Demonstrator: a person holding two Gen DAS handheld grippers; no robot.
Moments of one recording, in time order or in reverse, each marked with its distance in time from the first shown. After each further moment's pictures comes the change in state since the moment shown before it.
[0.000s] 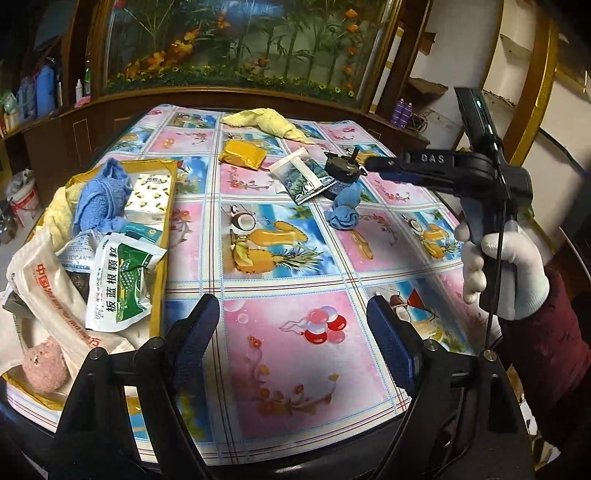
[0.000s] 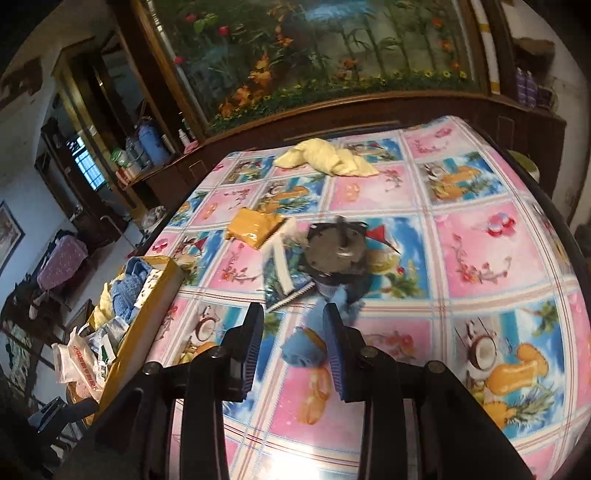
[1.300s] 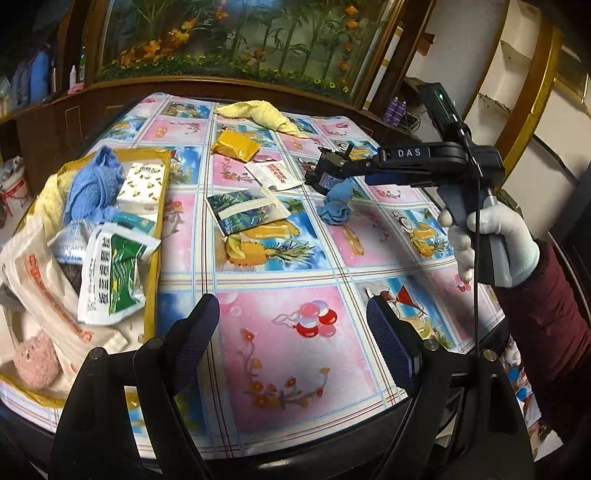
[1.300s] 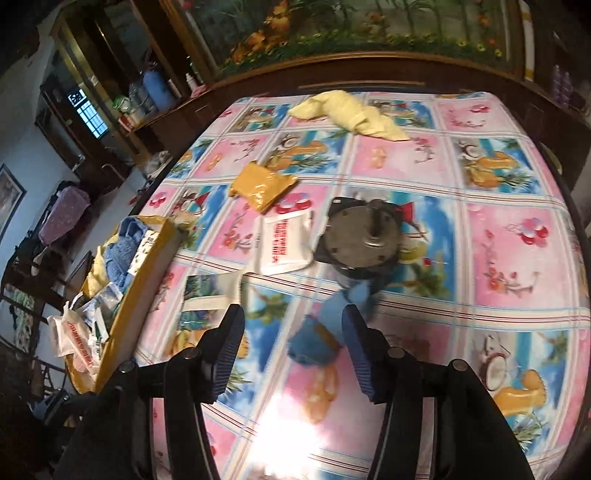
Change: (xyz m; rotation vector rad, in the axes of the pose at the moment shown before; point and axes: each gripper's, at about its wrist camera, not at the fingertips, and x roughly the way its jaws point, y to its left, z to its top) left arm -0.004 0.005 0.005 -0.006 0.025 -0.045; right arm 0.017 -0.015 0.005 -0.033 0.220 -0.004
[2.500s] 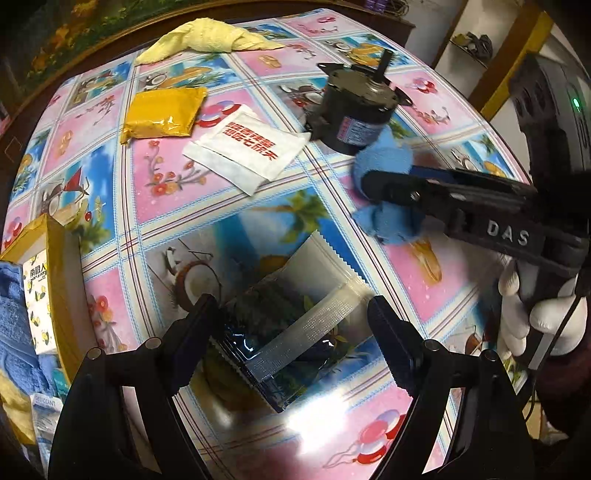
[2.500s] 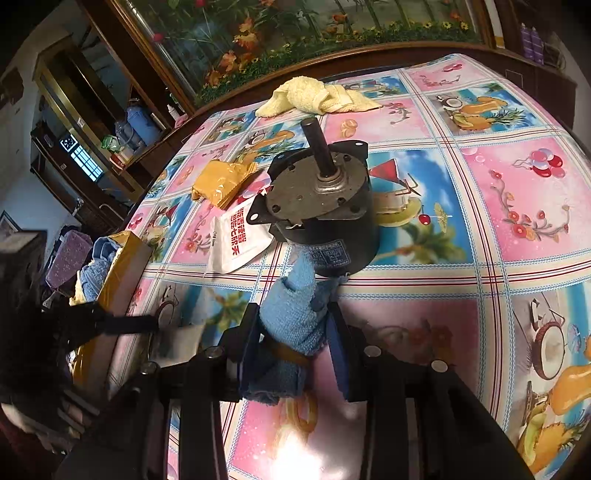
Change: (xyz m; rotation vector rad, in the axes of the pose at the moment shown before) left arm 0.175 -0.007 0.088 0.262 0.415 0.060; right arm 0.050 -0.031 -0.020 0.133 -0.088 0.061
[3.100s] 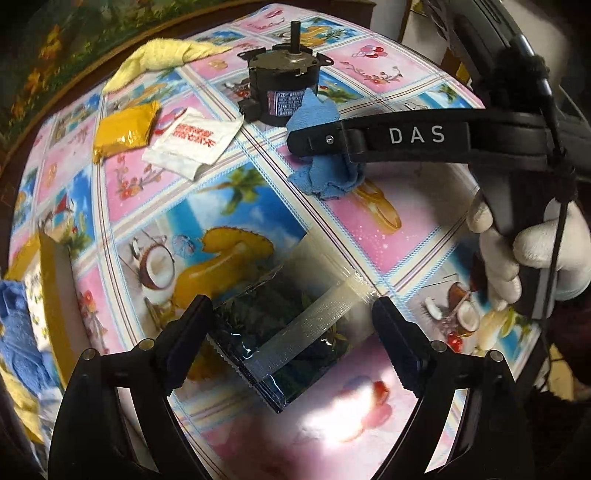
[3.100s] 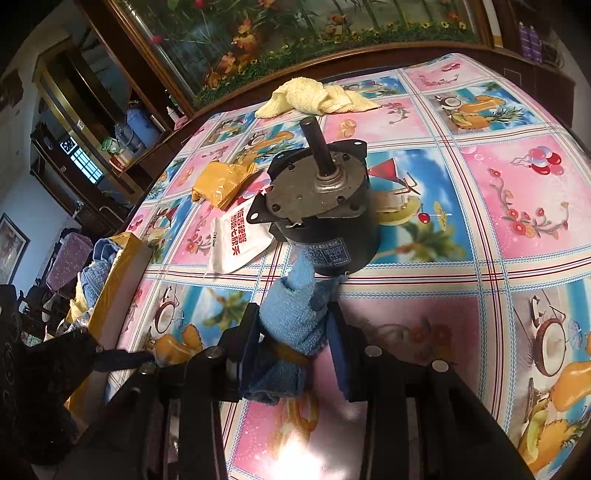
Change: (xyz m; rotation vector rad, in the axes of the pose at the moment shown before) left arm 0.000 -0.035 -0.021 0.114 0.025 -0.004; right arm 0.001 -0.001 0.000 0.007 -0.004 0.000
